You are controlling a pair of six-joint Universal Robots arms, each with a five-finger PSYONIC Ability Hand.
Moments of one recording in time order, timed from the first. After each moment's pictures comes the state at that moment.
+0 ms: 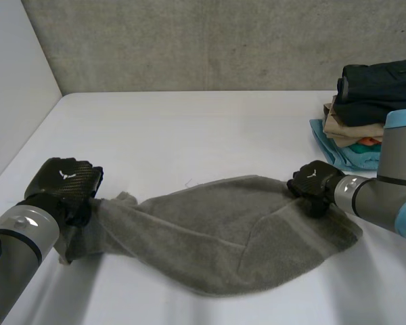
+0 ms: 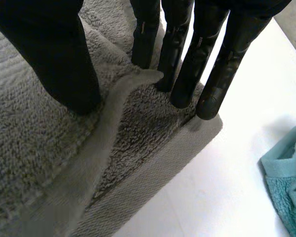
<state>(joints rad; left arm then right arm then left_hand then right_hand) 4.36 -1.57 -1.89 3.14 -1.63 3.58 1.78 -0.87 1.27 0.26 1.23 2.26 1.14 1.19 1.19 1.20 0.97 0.71 0.93 0.93 0.93 0.74</state>
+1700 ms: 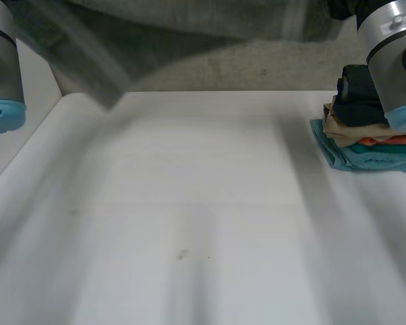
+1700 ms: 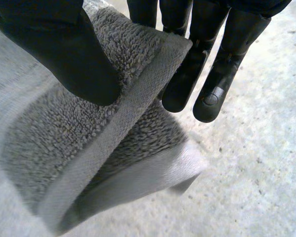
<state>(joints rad) 4.44 -1.90 -1.06 3.55 -1.76 3.62 1.88 -1.05 0.82 -0.25 1.43 2.72 1.14 1.20 1.19 1.20 0.97 0.96 1.17 1.18 1.19 0.98</state>
